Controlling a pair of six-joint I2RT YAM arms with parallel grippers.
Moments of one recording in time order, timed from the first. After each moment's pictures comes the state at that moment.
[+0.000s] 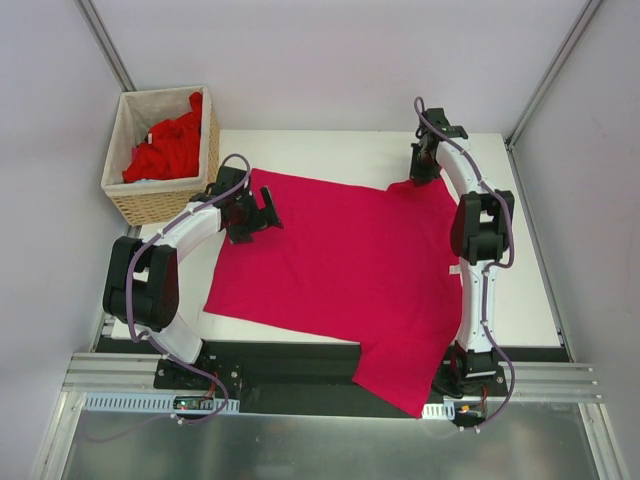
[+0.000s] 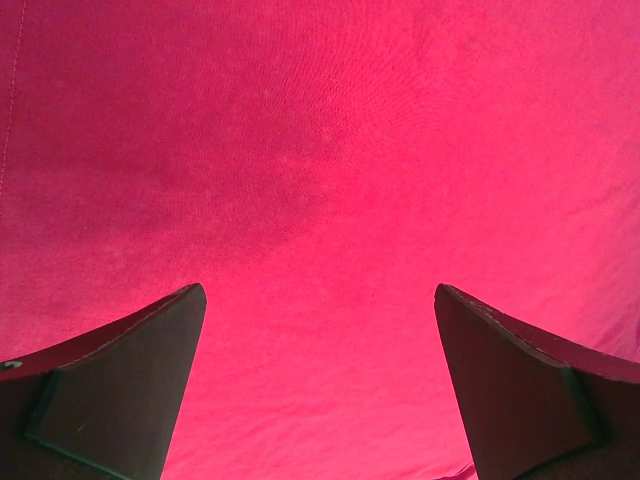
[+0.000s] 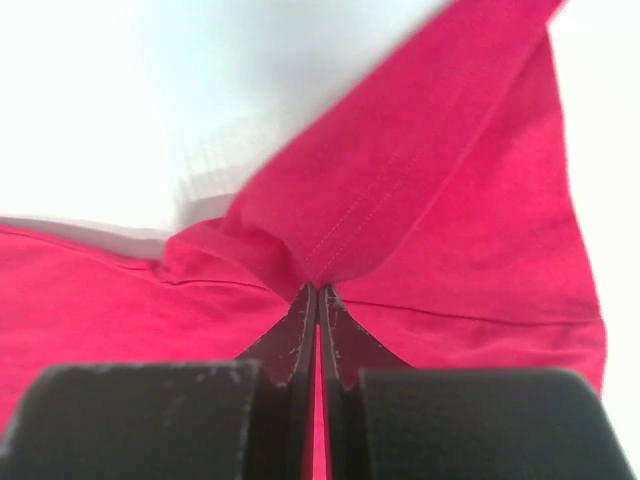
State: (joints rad) left arm -0.24 1.62 1.07 -0.44 0.21 -0.61; right arm 0.14 2.35 2.17 -0.95 0.07 0.24
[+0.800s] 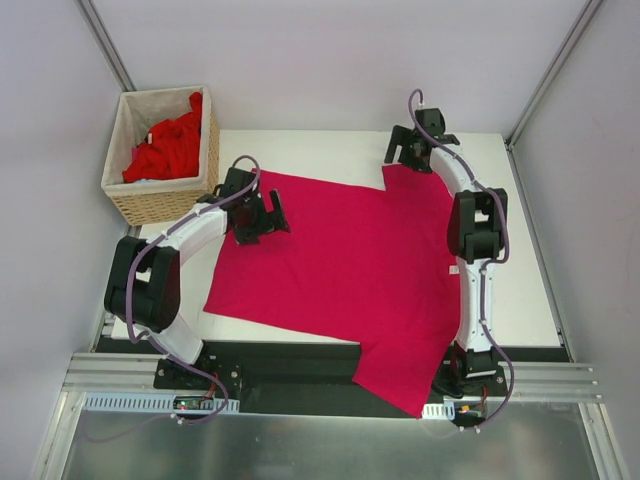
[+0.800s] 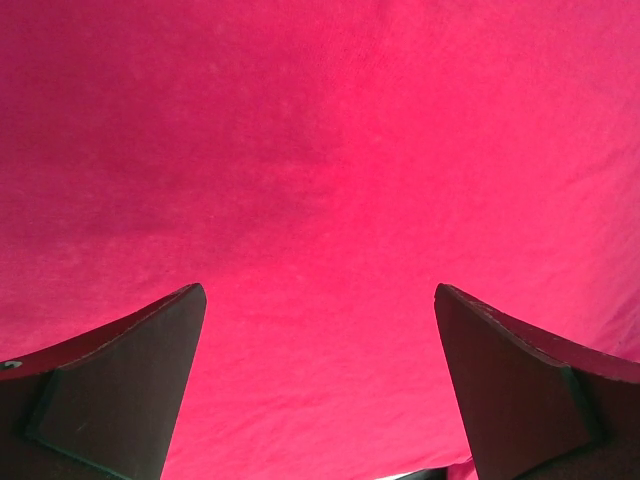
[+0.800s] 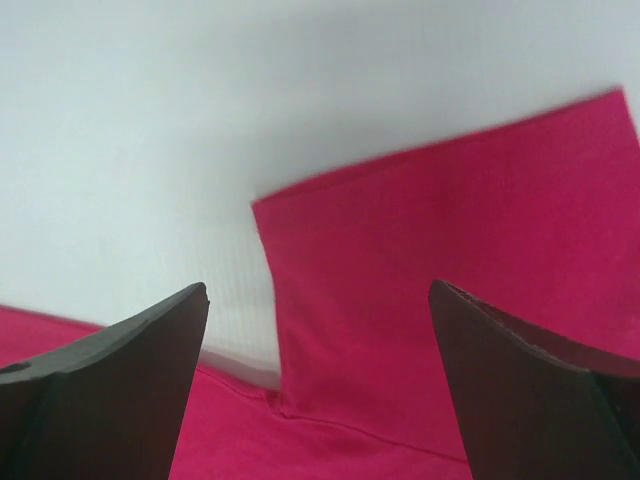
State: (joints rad) left arm -0.28 1.62 1.07 -0.44 0.21 -0.60; right arm 0.16 2.40 2.16 -0.57 -0.03 0.35
